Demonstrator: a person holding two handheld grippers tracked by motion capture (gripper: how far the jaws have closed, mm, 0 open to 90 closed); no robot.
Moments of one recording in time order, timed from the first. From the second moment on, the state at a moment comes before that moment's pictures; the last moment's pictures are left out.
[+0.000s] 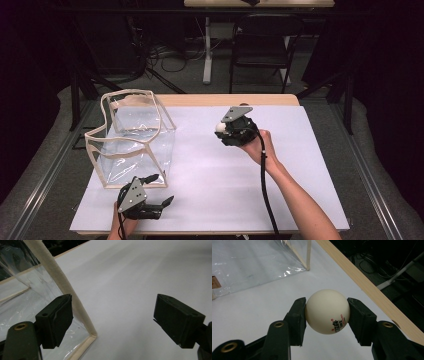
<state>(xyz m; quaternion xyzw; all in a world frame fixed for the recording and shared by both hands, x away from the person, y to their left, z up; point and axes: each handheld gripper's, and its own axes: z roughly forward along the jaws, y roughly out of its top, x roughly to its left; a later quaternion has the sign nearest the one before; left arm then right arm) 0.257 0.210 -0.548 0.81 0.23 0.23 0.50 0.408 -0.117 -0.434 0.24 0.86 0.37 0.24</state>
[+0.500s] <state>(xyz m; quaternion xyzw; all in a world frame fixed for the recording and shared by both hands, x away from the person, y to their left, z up) 0.257 0.210 -0.548 0.81 0.23 0.22 0.50 0.413 -0.105 -0.425 0.23 0.86 0.38 0.25</state>
